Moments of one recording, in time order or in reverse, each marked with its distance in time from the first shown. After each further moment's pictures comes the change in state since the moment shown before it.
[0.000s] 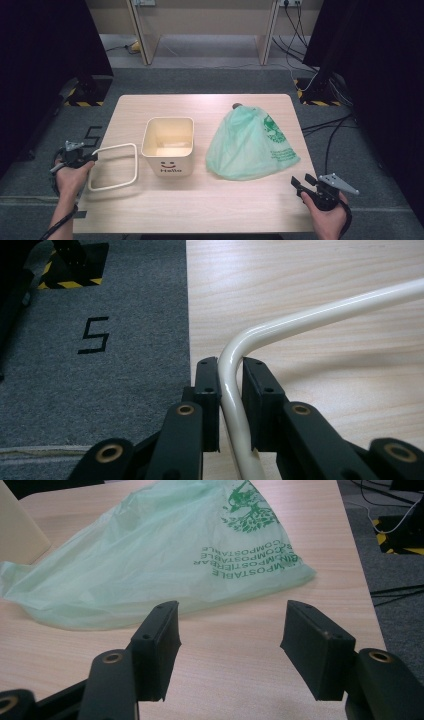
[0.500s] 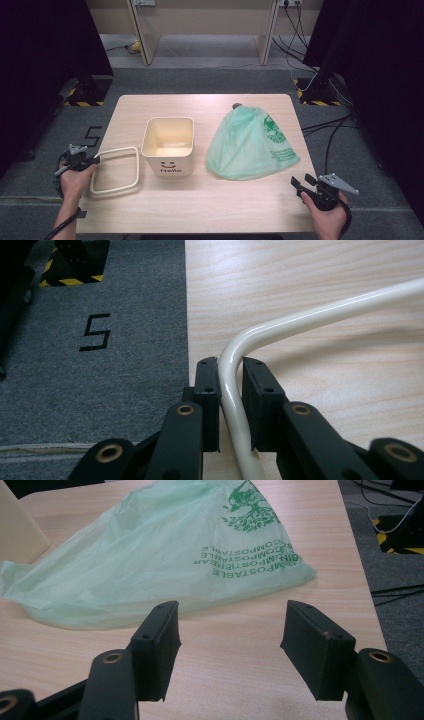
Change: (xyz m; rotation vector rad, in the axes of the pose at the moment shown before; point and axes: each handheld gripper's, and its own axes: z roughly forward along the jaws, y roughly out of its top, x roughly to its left) left arm -0.003 -0.013 0.012 0.005 0.013 0.012; right arm 0.000 0.000 0.000 0.001 0.001 -0.001
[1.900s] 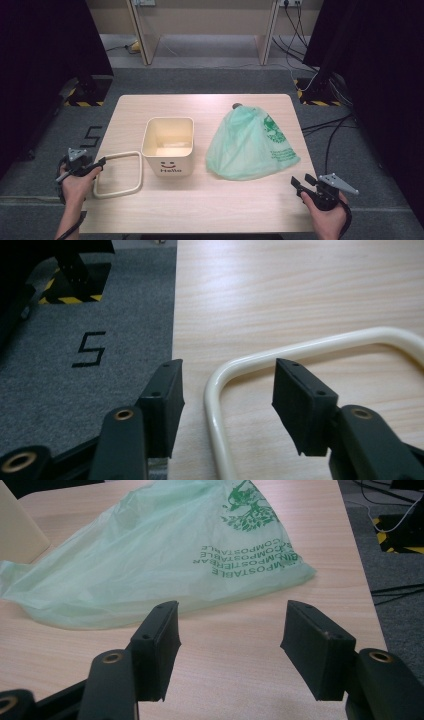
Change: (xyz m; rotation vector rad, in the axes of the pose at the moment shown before) left arm -0.013 -0.010 -0.014 -0.128 -0.018 -0.043; right arm -0.001 0.000 0.000 0.005 -0.001 0.003
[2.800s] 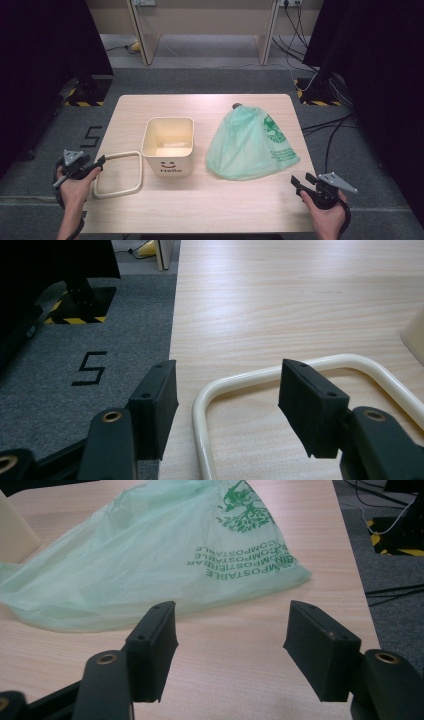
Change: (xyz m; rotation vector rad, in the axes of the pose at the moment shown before) left arm -0.007 0.002 -0.016 -0.082 0.007 -0.009; right arm -0.001 0.002 0.004 -0.001 -0.017 -0.013
